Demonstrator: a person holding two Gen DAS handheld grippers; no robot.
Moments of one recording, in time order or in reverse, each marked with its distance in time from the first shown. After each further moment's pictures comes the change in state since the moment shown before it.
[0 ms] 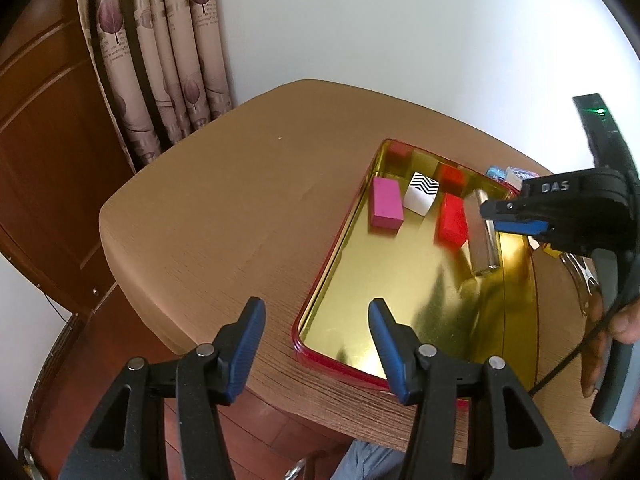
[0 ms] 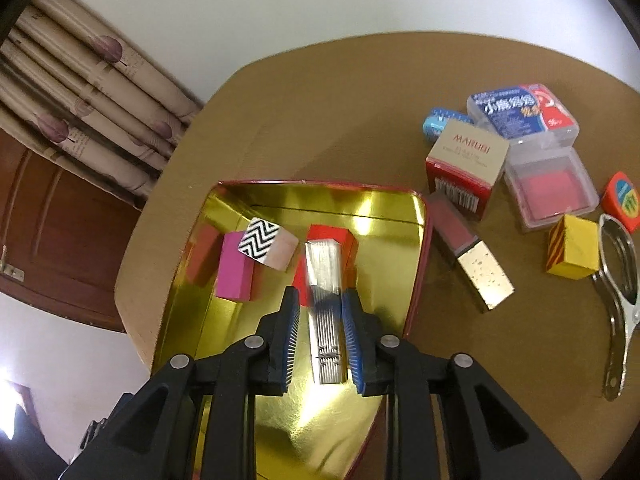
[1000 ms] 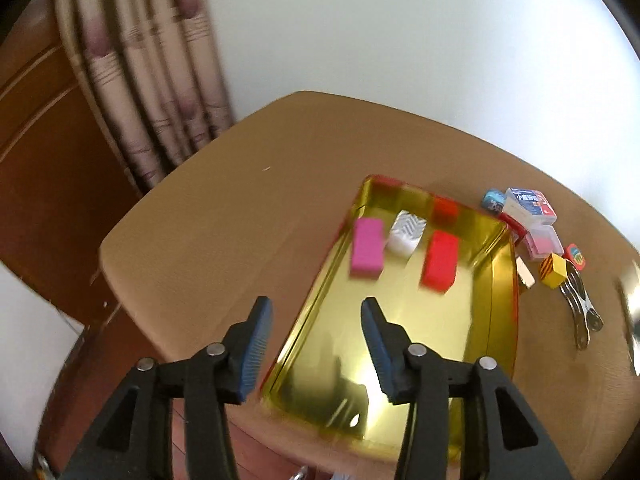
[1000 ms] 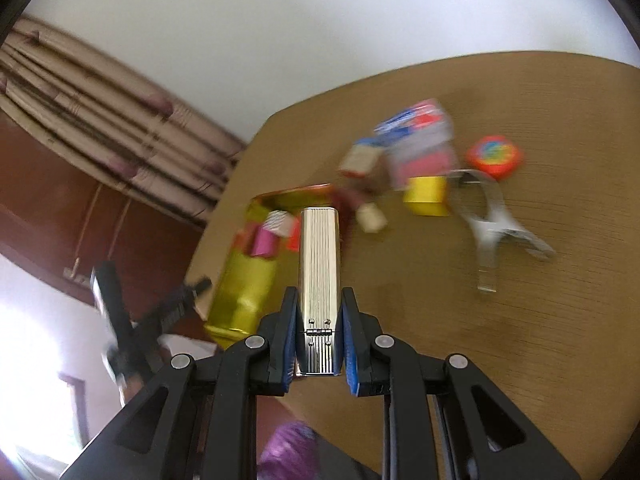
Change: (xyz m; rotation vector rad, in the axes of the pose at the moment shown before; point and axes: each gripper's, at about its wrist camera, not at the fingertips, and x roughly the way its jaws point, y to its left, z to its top) left arm -0.005 -0.023 0.041 0.002 -0.001 0.043; right arm -0.144 -0.086 -0.054 0.064 -0.075 0.233
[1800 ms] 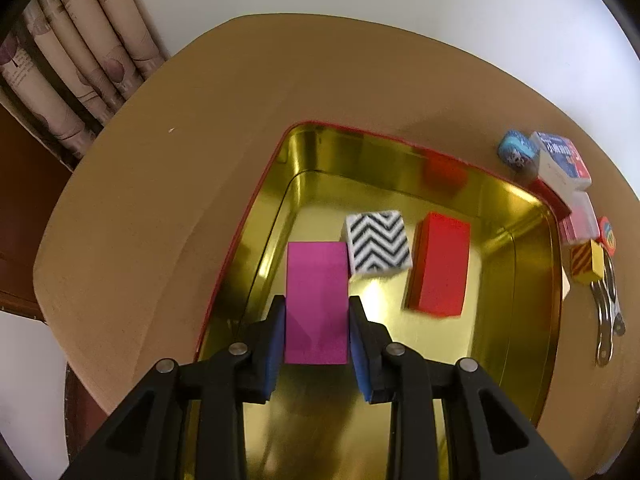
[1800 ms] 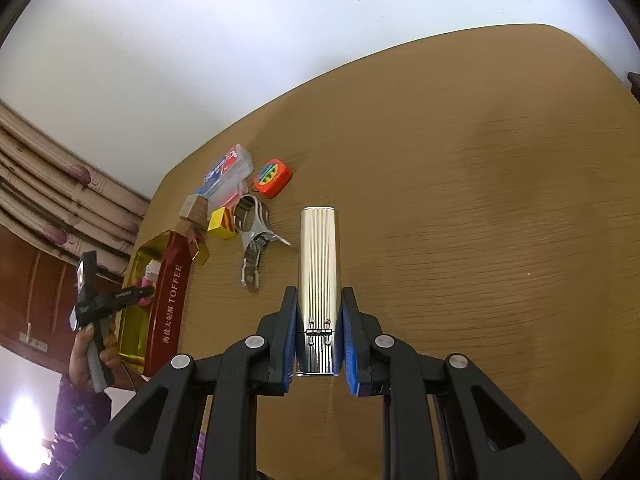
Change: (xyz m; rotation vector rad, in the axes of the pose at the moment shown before) left arm 0.139 -0.066 0.048 0.132 0.309 -0.040; right arm -0.110 -0.160 -0.051 0.189 -0.179 -0.264
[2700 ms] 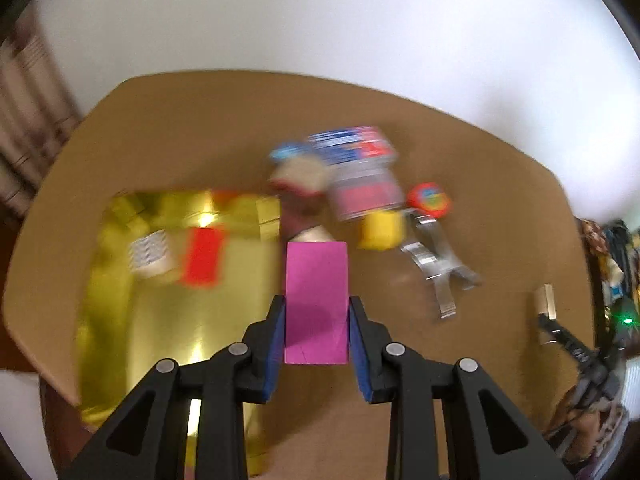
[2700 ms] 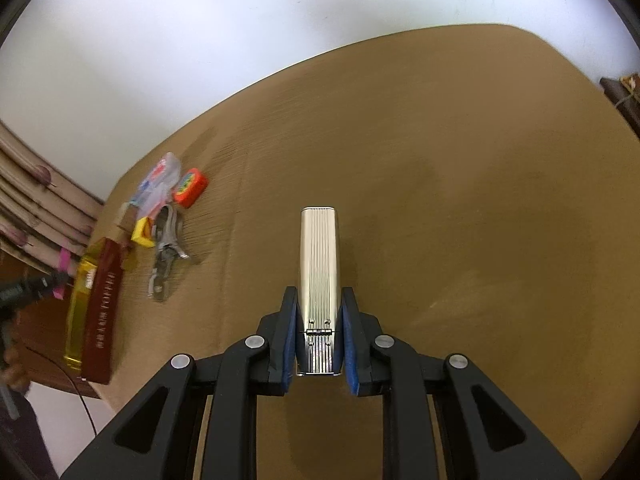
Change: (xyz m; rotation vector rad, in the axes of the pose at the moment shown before) left arm -0.115 -0.105 -0.030 0.157 -0.062 -0.229; right arm 0.008 -0.063 0.004 0.002 -0.027 -0.126
